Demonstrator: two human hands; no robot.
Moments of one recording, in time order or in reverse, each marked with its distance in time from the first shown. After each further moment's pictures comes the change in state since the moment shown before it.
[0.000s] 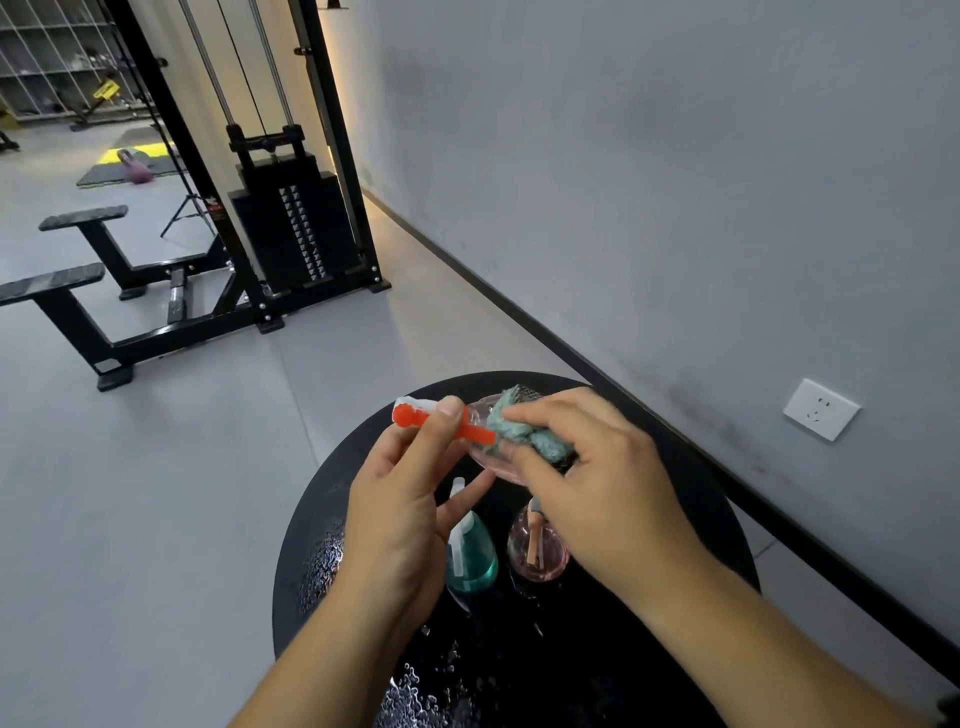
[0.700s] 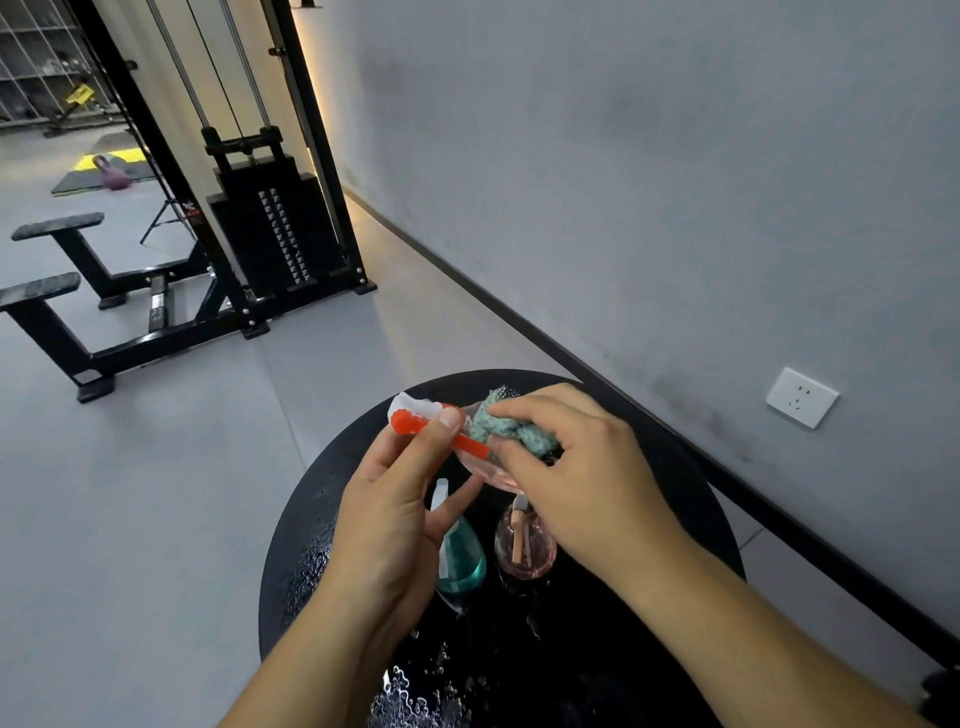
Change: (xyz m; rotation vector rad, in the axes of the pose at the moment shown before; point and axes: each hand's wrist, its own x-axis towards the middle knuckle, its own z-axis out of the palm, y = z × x) left_hand 0.000 -0.007 0.005 0.039 -0.064 -0.038; right_hand 0.005 0.003 -0.008 0.061 -0.040 0.096
